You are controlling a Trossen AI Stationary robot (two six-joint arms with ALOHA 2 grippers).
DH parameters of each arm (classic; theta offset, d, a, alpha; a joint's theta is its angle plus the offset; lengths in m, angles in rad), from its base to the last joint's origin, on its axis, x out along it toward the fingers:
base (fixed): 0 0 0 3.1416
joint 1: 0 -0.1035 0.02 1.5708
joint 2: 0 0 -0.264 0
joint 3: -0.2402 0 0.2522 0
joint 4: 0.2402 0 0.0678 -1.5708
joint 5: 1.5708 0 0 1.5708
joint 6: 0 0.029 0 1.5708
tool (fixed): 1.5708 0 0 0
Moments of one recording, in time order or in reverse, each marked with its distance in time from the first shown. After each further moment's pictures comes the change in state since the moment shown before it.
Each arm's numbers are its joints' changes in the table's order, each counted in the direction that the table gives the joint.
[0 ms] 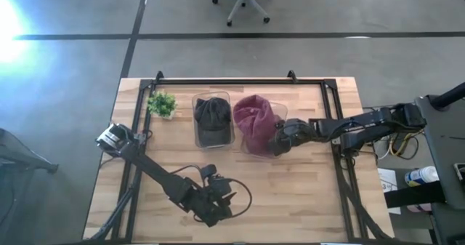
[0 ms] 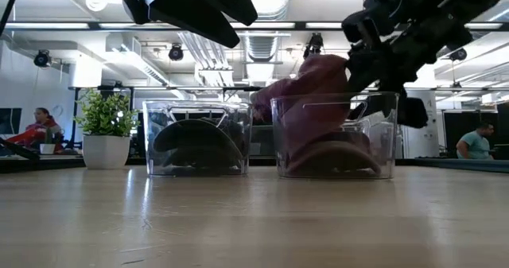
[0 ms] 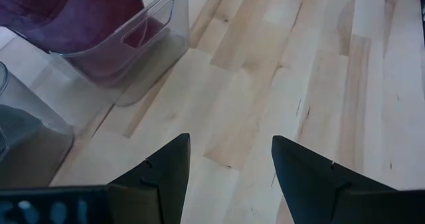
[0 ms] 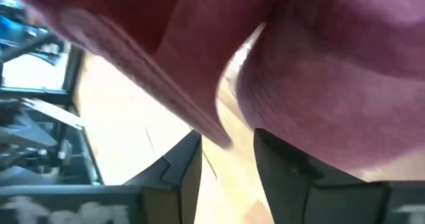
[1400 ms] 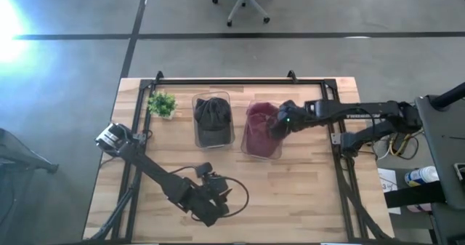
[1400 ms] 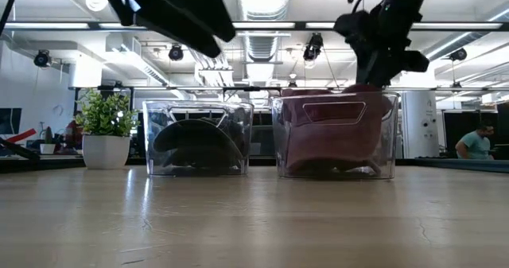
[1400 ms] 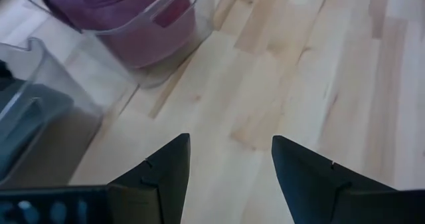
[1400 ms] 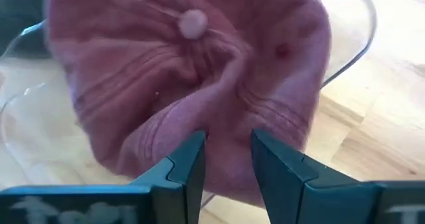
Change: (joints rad) left arm 0.003 -0.009 -0.001 0.117 -0.013 -0.073; right arm 0.100 0.045 -0.468 0.867 0.303 -0.204
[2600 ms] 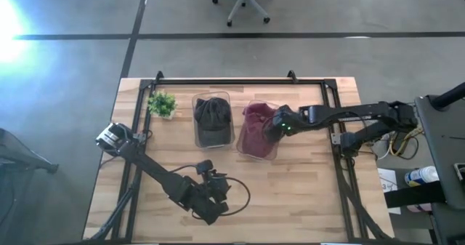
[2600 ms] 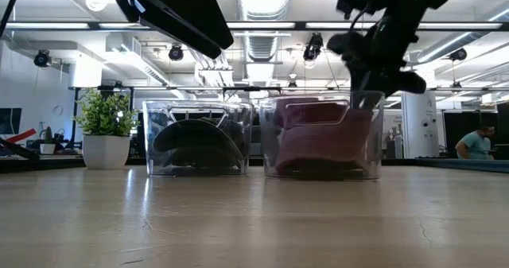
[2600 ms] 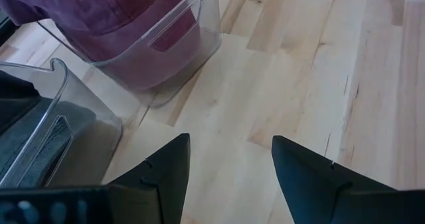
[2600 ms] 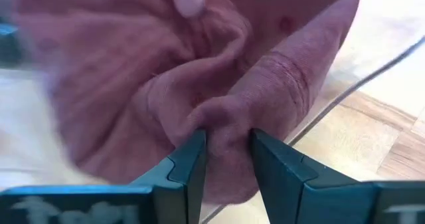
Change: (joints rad) left arm -0.011 -0.004 0.000 0.032 -0.029 0.085; right arm -0.021 0.053 0.119 -0.197 -0.012 0.068
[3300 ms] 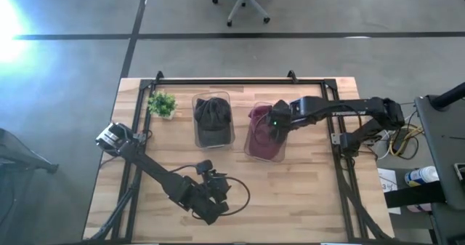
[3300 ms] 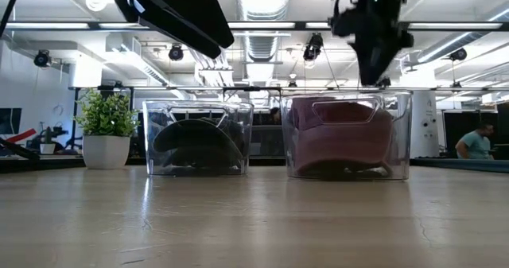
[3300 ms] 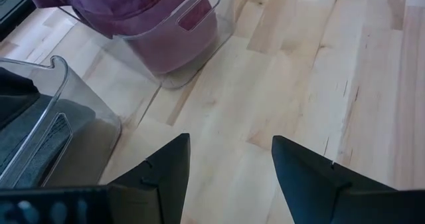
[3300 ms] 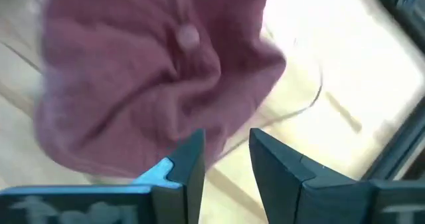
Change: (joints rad) left arm 0.000 -0.001 0.000 -0.001 -0.002 -0.019; right arm -0.041 0.158 -0.402 0.550 0.147 -0.240
